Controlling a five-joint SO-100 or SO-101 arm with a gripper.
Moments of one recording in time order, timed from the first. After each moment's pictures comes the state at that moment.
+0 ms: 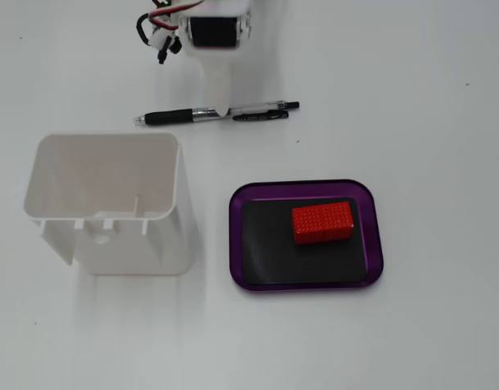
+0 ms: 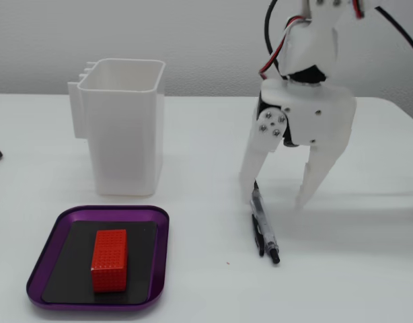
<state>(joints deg) 9.8 103.5 121.6 61.8 -5.4</state>
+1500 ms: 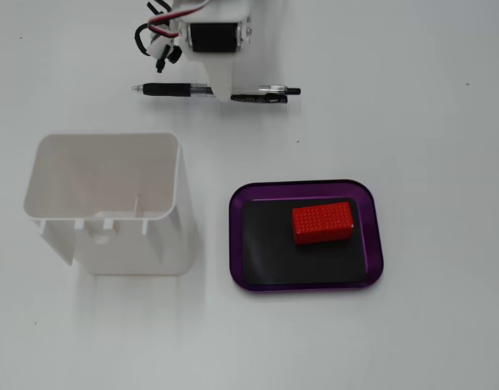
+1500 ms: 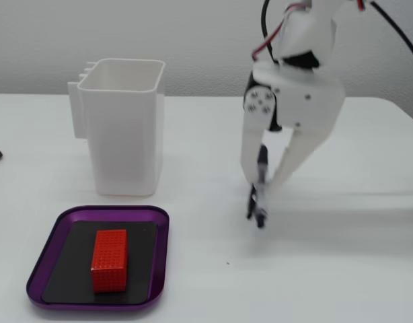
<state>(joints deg) 9.8 111.8 116.9 60.6 -4.0</state>
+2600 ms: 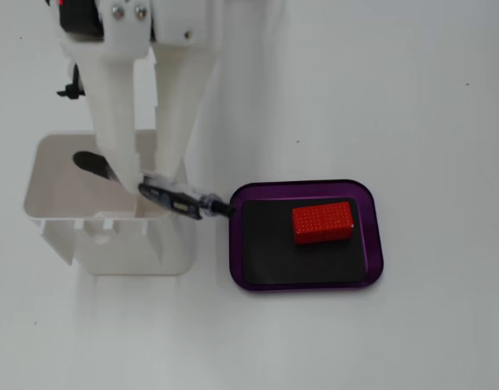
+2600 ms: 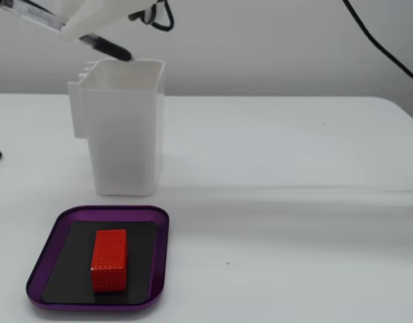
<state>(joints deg) 13.7 77.6 54.5 54.9 33.1</state>
